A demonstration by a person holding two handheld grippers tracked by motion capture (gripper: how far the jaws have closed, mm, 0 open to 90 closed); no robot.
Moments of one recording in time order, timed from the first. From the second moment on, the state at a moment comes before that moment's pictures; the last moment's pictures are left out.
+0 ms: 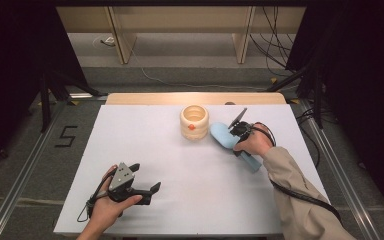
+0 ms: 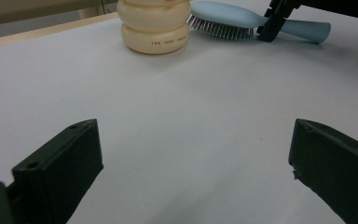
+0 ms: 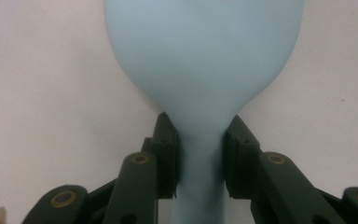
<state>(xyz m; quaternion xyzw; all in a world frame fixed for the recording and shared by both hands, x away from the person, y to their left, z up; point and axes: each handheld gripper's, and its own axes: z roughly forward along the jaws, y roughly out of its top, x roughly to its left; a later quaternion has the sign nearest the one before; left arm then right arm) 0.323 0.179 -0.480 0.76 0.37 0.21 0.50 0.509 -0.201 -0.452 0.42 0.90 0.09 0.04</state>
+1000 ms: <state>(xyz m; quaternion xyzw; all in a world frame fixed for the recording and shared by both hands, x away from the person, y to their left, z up) 0.323 0.179 -0.481 0.76 0.37 0.21 0.50 0.474 -0.218 -0.436 0.45 0.84 0.28 0.10</state>
